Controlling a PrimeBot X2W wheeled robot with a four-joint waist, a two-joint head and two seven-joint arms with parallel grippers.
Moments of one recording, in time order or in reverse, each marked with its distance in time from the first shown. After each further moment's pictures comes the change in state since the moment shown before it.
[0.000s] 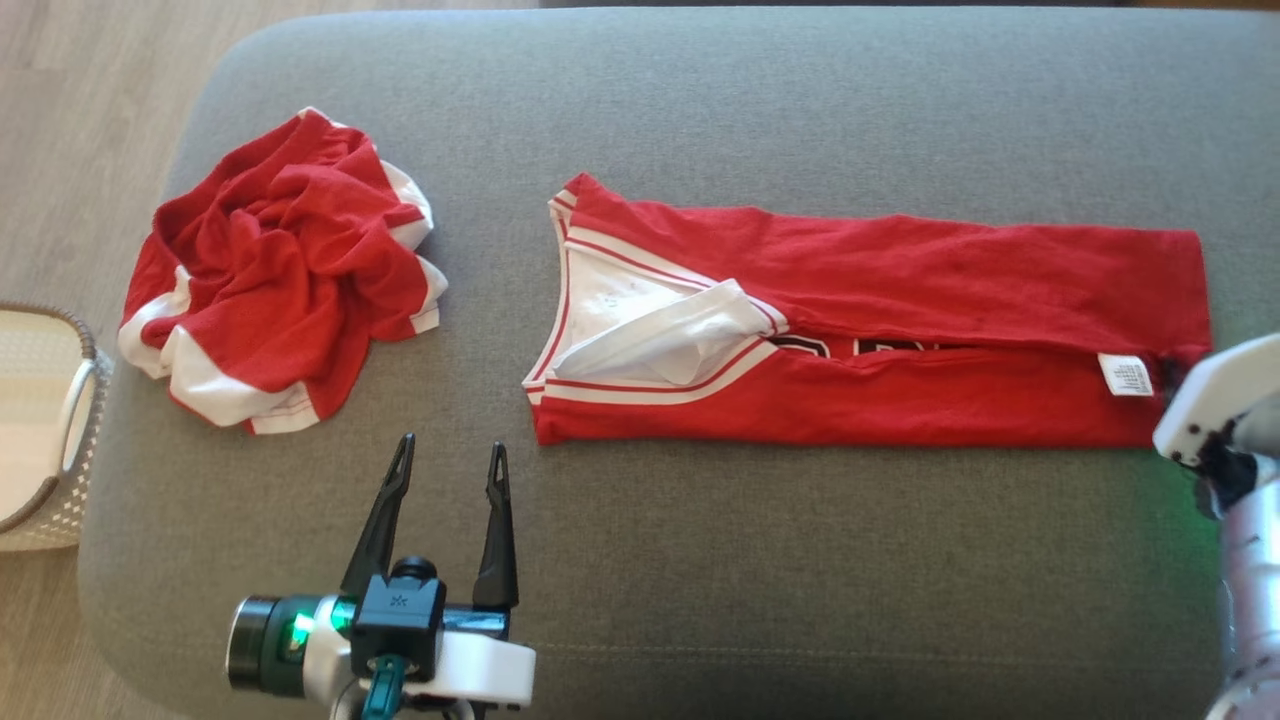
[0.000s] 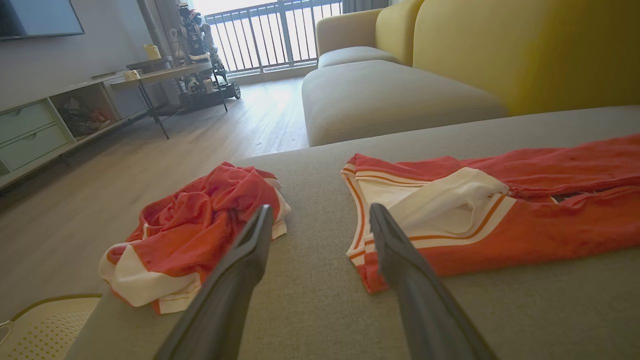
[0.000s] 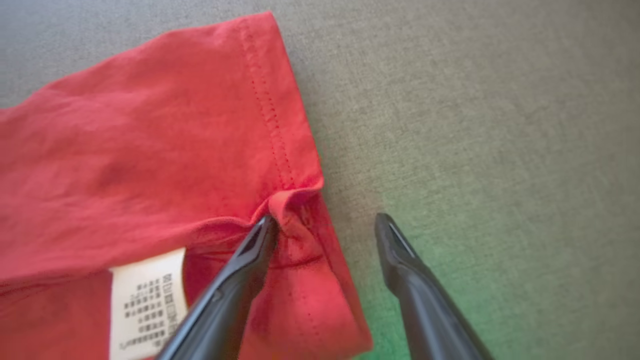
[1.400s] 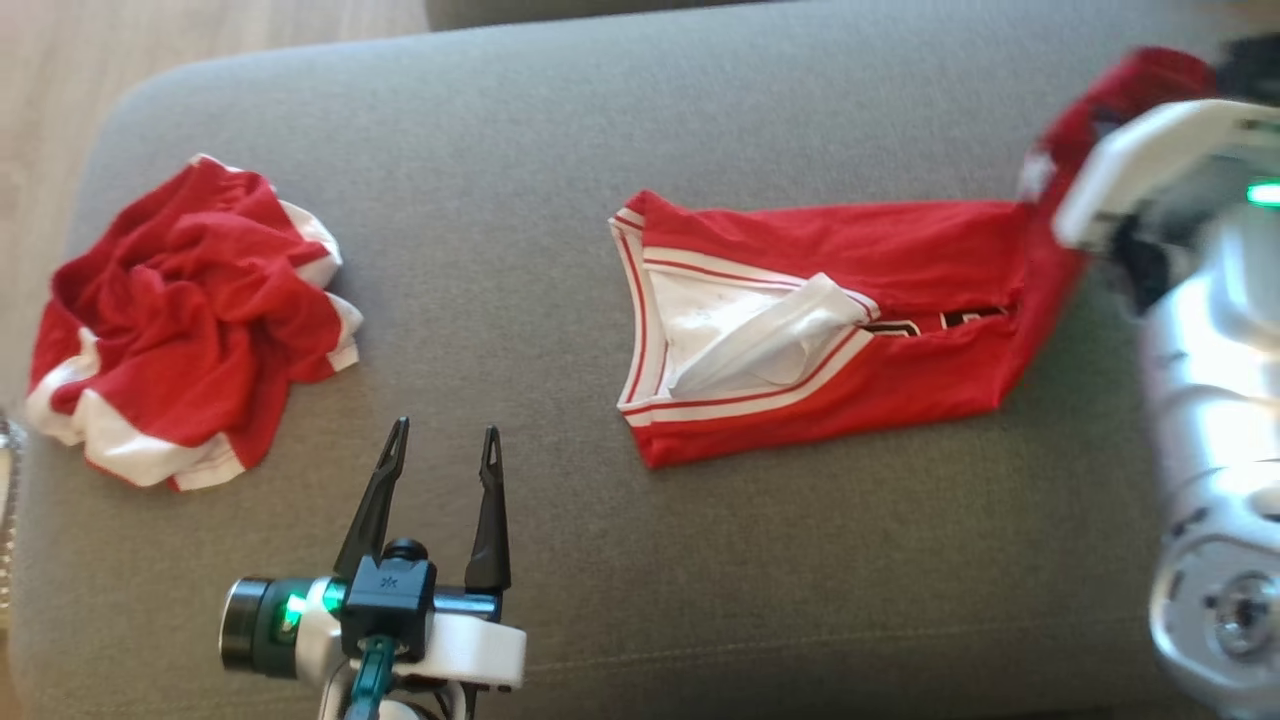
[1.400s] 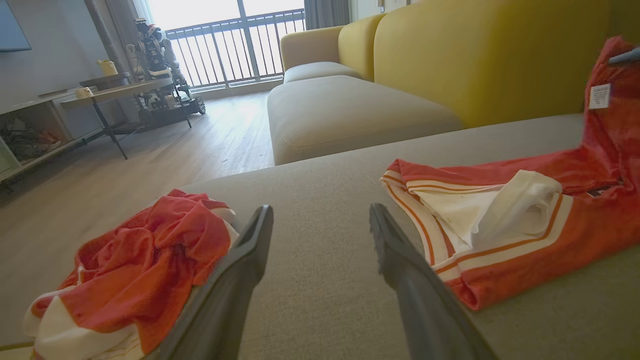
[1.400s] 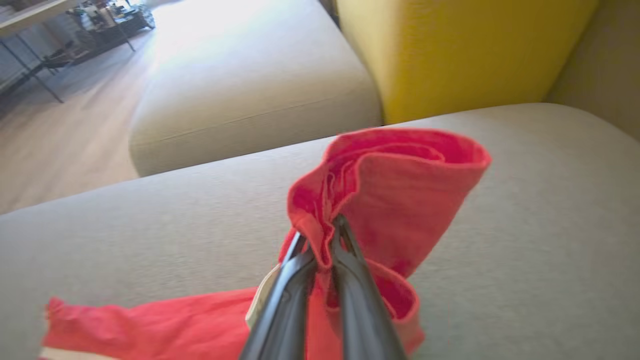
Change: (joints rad) left arm -0.009 -0.050 0.076 0.029 0.043 -0.079 -0.002; right arm -0.316 0.072 0.271 0.083 0.116 0.000 -0.126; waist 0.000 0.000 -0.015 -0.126
